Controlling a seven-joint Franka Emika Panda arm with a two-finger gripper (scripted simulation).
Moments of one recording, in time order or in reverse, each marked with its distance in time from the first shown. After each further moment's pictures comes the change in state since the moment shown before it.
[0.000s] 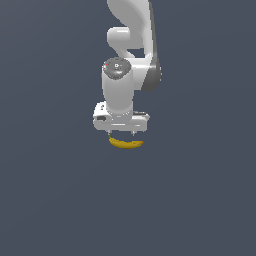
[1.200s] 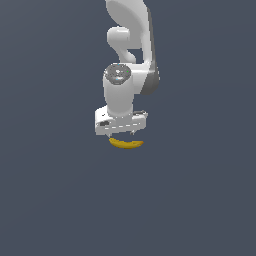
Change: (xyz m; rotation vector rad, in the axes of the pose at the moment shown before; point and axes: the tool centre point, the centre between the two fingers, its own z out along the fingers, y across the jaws) arm -0.005 0.002 0.019 -0.009 0.004 -0.233
